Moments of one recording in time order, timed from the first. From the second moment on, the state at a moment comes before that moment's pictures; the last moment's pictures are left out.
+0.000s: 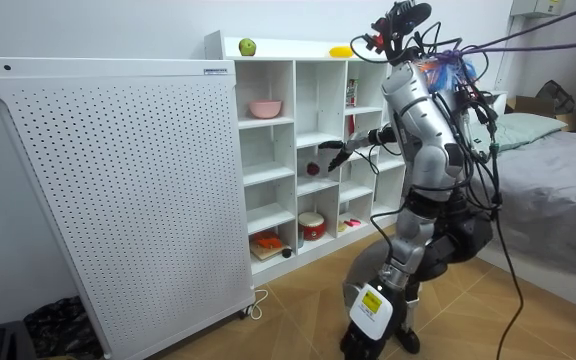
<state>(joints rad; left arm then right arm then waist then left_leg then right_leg) 0.31 0.35 -0.28 0.64 -0.01 0.11 0.30 -0.96 -0.58 0.02 0.93 1.37 -0.02 -0.51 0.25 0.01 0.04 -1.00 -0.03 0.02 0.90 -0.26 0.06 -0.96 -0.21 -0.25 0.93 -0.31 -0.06</state>
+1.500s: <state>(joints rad) 0.26 0.33 -0.13 0.95 0.06 0.10 0.17 -0.09 -0.41 0.17 1.16 0.75 0.05 -0.01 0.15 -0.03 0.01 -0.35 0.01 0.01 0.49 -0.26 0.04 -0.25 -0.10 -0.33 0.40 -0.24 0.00</state>
